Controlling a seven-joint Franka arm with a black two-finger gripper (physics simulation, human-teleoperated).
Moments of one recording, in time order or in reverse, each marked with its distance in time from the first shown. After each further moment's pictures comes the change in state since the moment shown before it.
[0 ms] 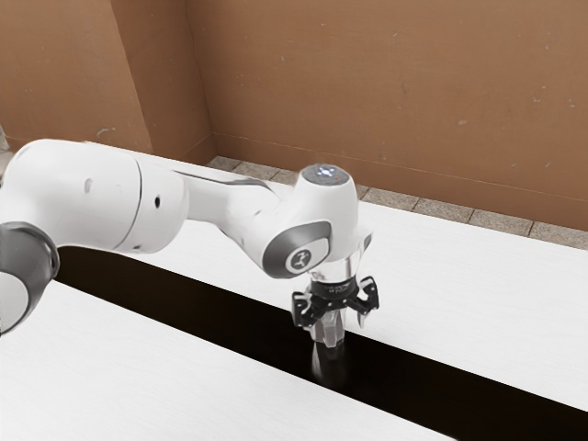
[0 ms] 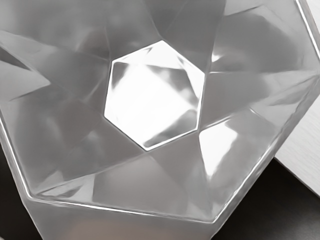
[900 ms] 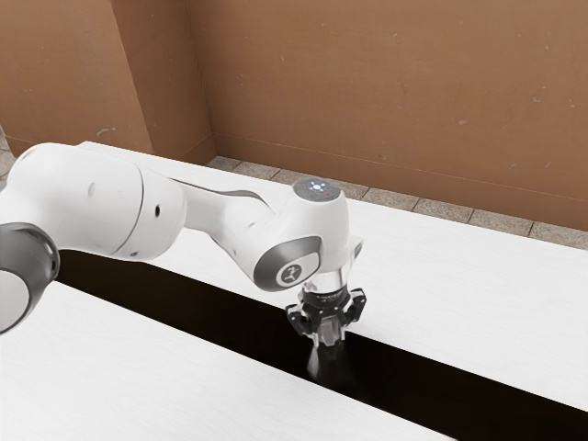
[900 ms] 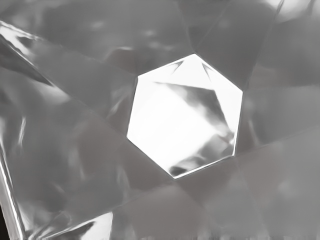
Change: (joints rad) arm 0.001 -0.001 0.015 -0.068 0.038 0.082 -0.043
